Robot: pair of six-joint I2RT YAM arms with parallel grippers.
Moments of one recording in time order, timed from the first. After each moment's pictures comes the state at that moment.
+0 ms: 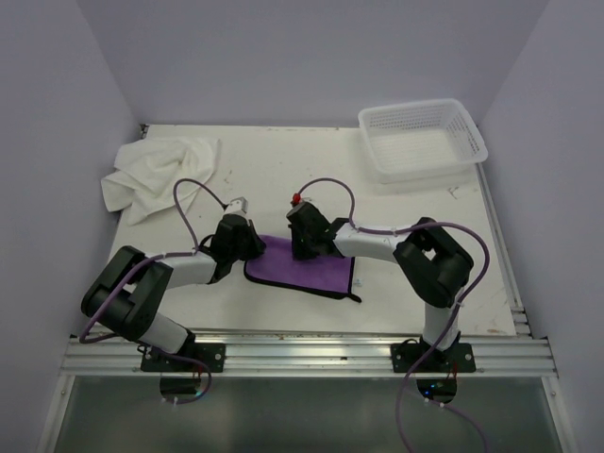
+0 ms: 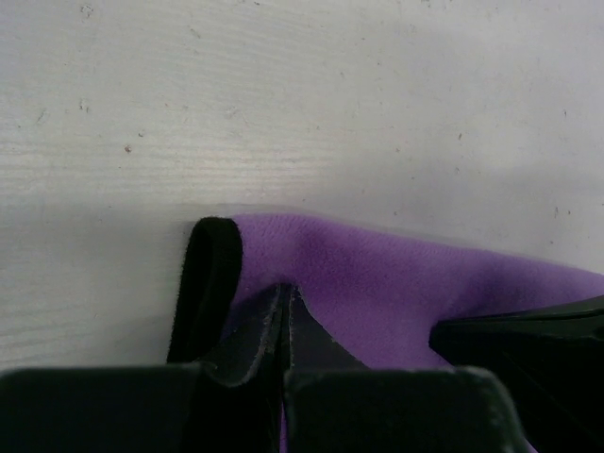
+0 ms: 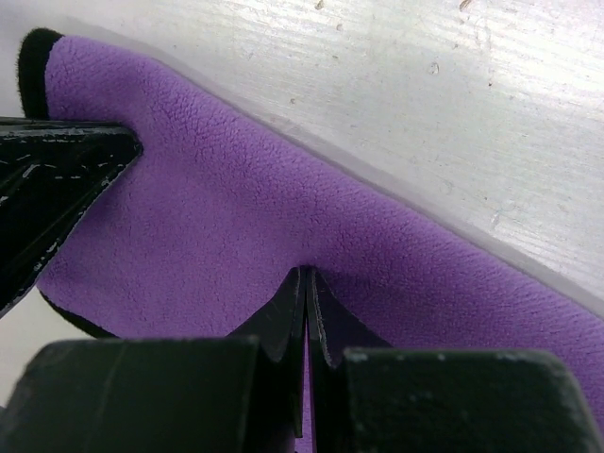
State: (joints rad) left arm -0.47 1.51 0.49 0.33 -0.04 -0.65; right arm 0.86 1.89 1.15 -0.21 0.09 0.66
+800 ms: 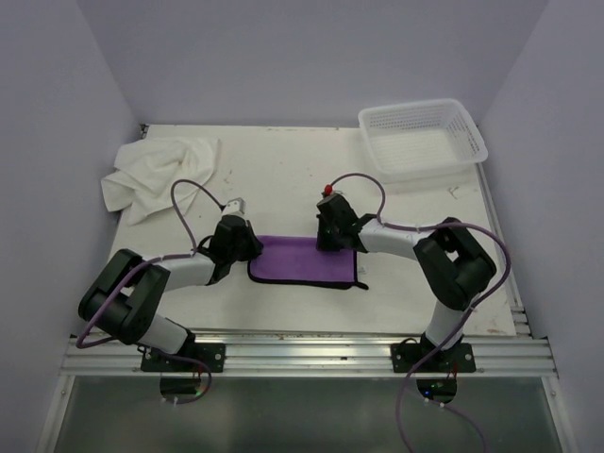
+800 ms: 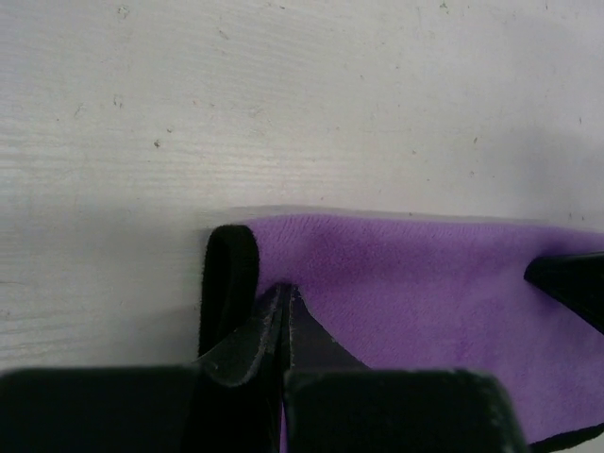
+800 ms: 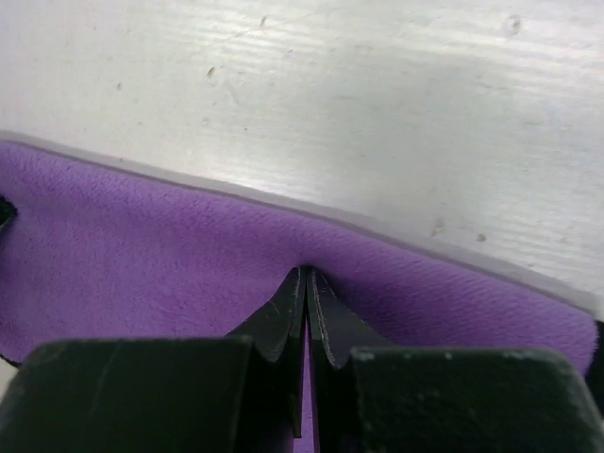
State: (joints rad) left arm -0.46 1.48 0.48 0.31 -0.07 -0.65; right arm 0.70 1.79 1.01 -0.15 0.08 0.65
